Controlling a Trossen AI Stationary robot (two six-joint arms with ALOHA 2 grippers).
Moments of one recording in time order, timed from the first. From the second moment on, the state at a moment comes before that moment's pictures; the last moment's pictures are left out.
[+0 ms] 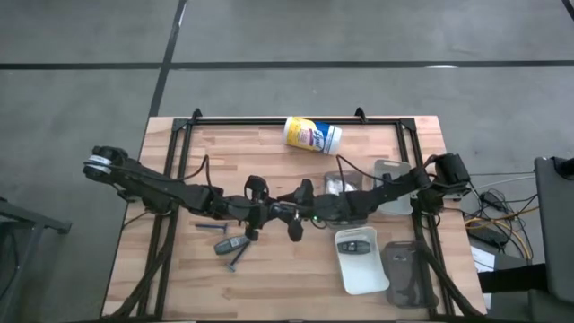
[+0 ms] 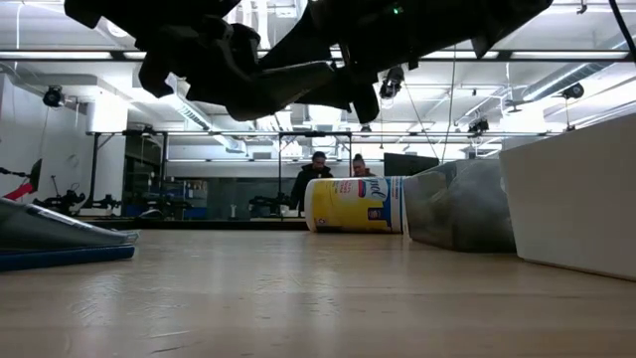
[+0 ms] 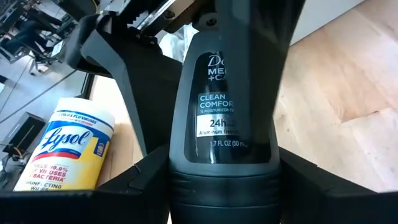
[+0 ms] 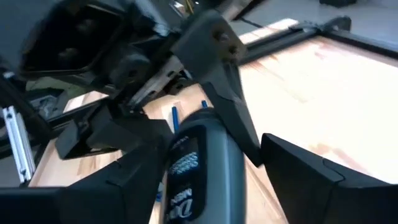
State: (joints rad) left arm -0.25 1.36 0.78 0.06 -0.40 0.35; right arm 0.21 1.79 0.99 0.50 0.37 0.43
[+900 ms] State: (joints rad) left arm -0.28 1.29 0.78 0.06 -0.60 0.47; right arm 0.18 1.79 0.98 0.49 0.35 0.50
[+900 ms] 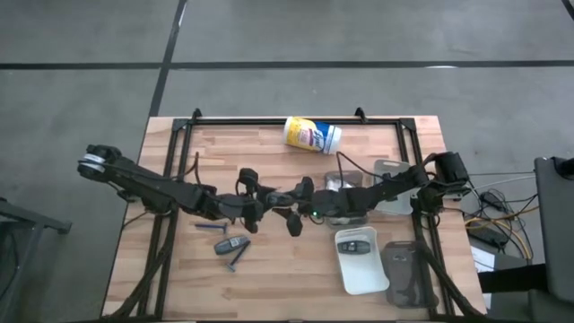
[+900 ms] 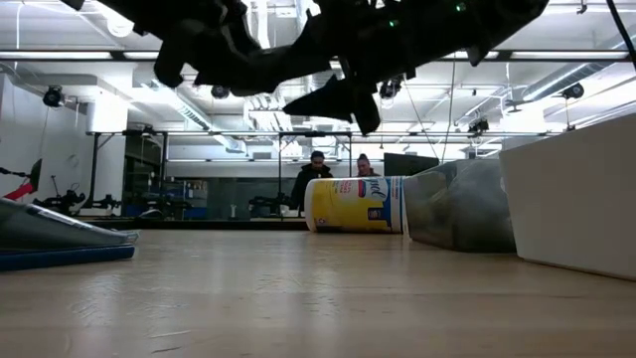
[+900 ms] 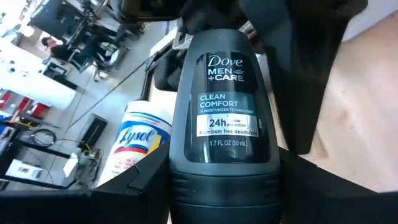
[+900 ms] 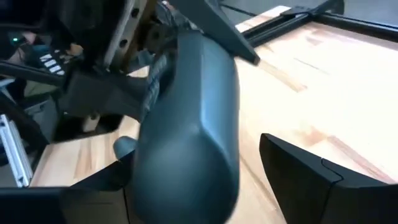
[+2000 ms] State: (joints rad) left arm -0.28 1.29 0.76 -0.01 -0.53 0.36; right arm 0.17 1.78 0.99 0.51 0.32 0.50
